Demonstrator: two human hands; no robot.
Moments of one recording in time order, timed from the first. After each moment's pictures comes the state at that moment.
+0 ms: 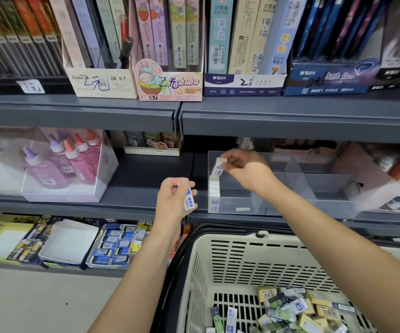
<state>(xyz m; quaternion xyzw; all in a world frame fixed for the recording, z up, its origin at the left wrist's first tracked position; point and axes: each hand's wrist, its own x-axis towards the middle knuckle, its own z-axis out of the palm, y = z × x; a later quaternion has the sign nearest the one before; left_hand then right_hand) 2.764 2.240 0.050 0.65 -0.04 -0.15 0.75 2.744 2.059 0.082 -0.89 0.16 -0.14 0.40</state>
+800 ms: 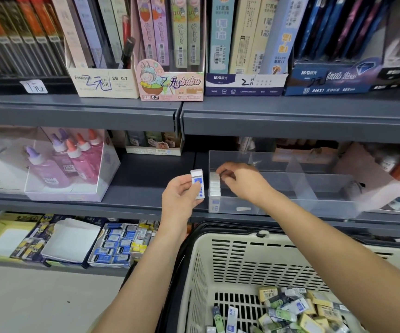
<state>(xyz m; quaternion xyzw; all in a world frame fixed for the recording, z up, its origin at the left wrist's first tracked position) 2.760 2.231 0.051 0.63 -0.04 -0.14 0.76 2.740 2.066 0.069 -0.95 0.11 -0.06 0.28</state>
